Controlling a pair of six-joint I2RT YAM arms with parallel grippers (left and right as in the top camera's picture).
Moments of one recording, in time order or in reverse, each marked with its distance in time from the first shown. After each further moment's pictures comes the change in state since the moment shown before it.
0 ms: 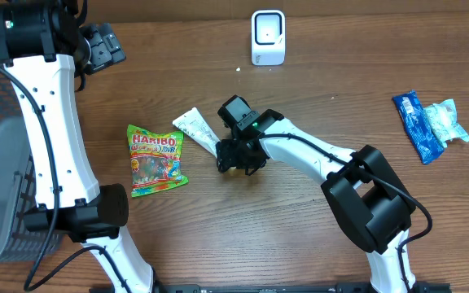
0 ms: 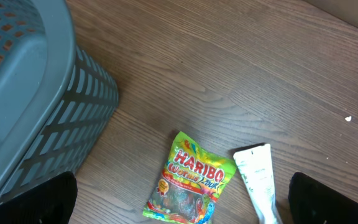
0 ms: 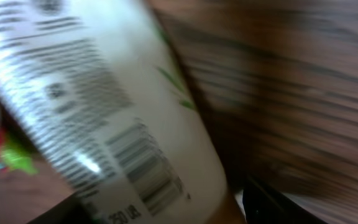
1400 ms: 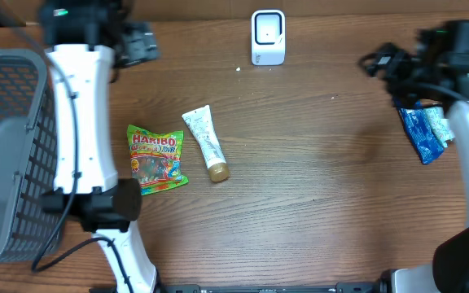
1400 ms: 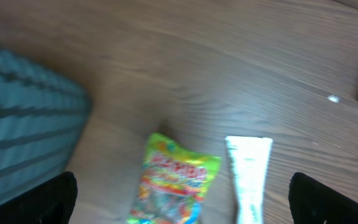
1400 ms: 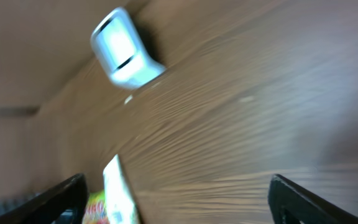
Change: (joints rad) left arm -0.106 0.048 0.000 0.021 -0.027 0.000; right arm -0.768 -0.478 0.003 -0.084 -0.226 -0.066
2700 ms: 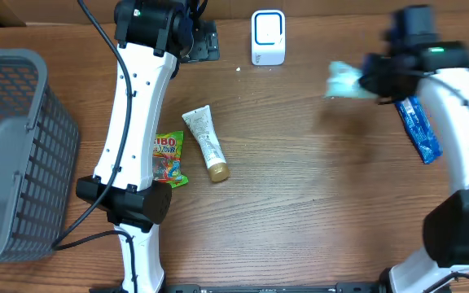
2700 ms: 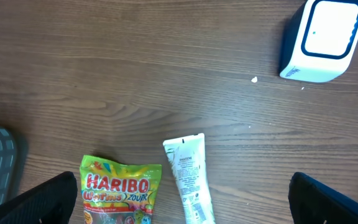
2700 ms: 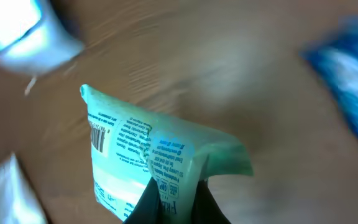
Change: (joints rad) left arm -0.281 0.058 0.000 0.121 -0.034 0.000; right arm 0.009 0.171 0.198 -0.273 0.344 -0.032
